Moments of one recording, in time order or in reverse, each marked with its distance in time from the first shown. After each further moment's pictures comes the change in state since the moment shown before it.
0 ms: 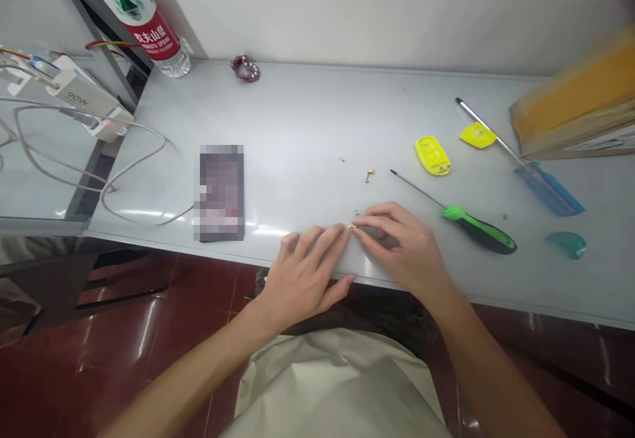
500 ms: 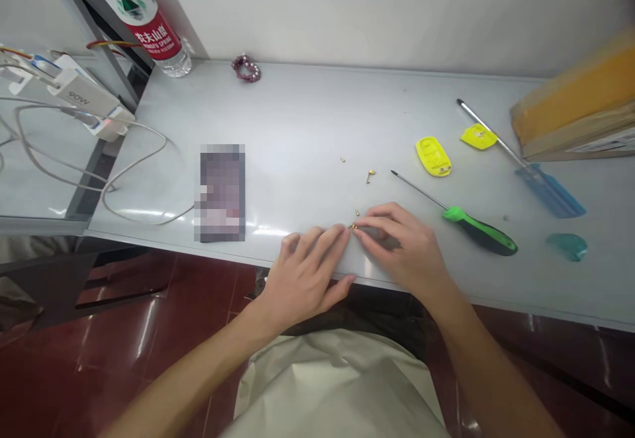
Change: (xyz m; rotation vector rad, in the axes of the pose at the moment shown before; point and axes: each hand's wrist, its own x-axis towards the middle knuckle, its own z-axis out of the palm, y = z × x) left_hand -0.001 0.001 0.001 -0.007 0.001 -0.004; right_hand -0.001 0.001 0.001 0.009 0.003 0.001
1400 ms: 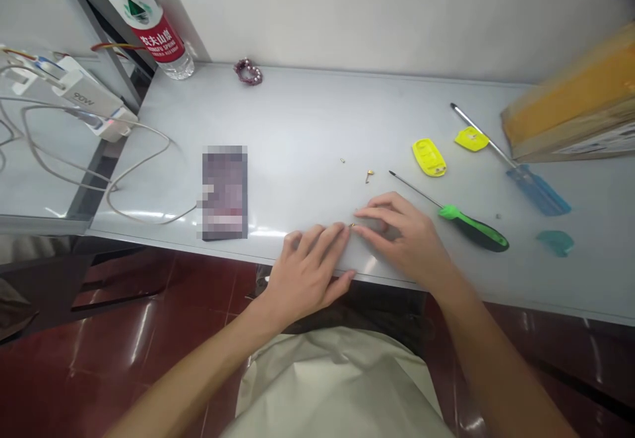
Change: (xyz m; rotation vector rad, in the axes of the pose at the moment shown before) left_hand 0.001 0.000 0.002 0.003 0.022 -0.005; right_hand 0.011 0.001 -0.012 -0.022 -0.099 0.010
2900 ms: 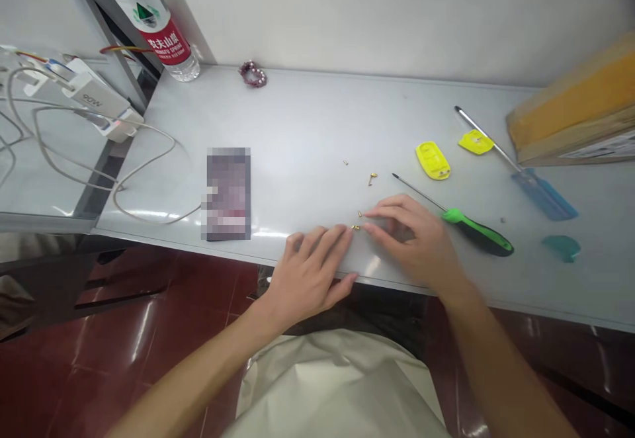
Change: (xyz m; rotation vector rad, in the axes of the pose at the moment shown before) left_hand 0.000 -0.001 -0.002 -0.033 -0.007 0.001; right_hand 0.001 0.001 -0.003 0.061 0.049 0.044
